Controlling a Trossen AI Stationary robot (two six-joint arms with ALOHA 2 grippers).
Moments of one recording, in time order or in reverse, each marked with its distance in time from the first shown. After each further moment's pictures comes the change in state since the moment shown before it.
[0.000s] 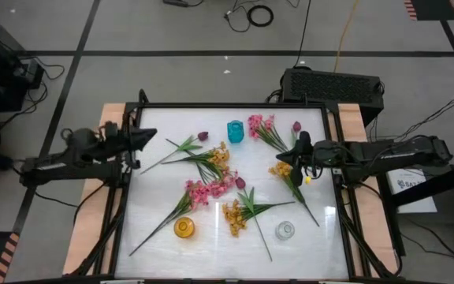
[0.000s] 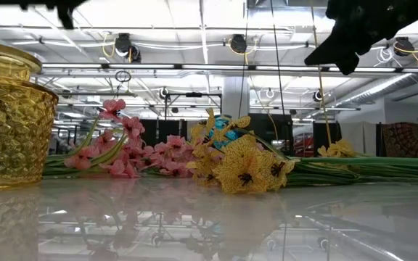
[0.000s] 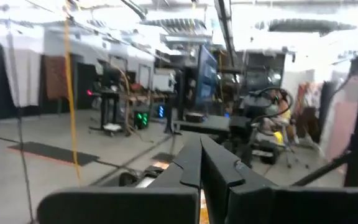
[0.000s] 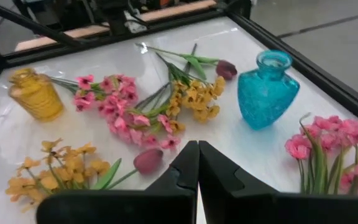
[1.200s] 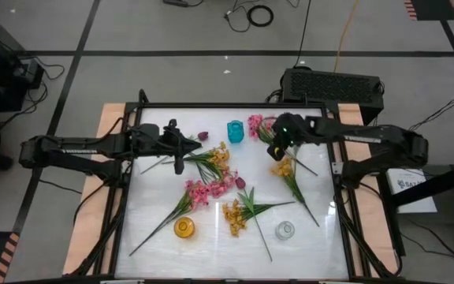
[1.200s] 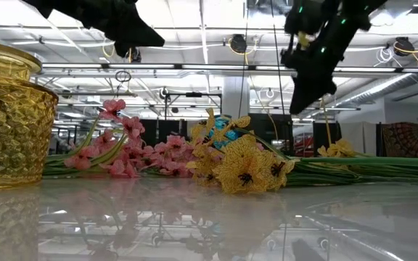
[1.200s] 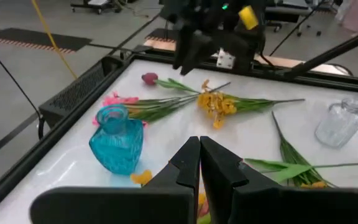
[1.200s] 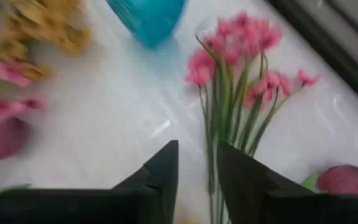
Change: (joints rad) left arm -0.007 0.655 0.217 -0.116 0.041 0.003; right arm -0.401 0.506 0.338 -0.383 -0.105 -0.021
